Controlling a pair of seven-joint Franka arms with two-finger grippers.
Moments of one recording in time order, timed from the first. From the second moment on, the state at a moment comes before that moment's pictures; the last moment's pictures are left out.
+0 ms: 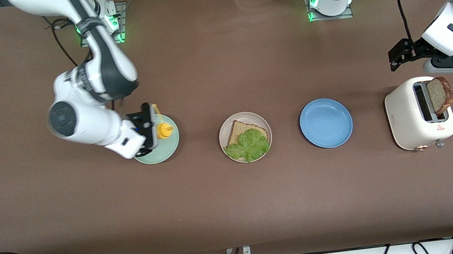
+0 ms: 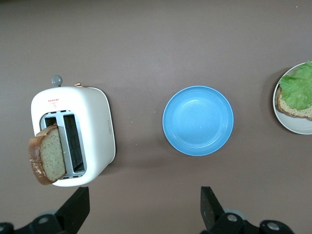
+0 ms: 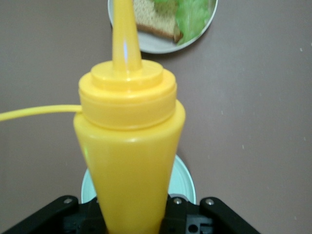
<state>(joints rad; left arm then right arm) 0.01 0.02 -0.09 -1.66 0.04 1.68 0.05 0.65 0.49 -0.27 -1.57 0.34 1.99 -1.29</state>
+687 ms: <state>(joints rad) 0.01 0.02 -0.09 -1.66 0.04 1.68 0.05 0.88 0.79 -0.27 -1.30 -0.11 2.03 -0.68</state>
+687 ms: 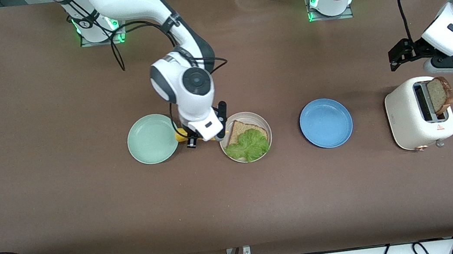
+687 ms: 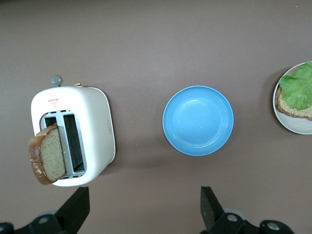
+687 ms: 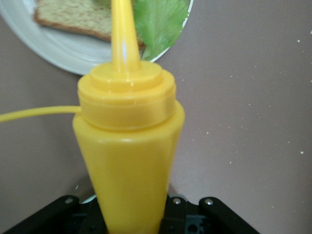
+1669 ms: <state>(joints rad) 0.01 0.02 -0.09 -1.66 0.04 1.68 0.05 0.94 0.93 -0.29 -1.19 -0.43 1.94 -0.71</state>
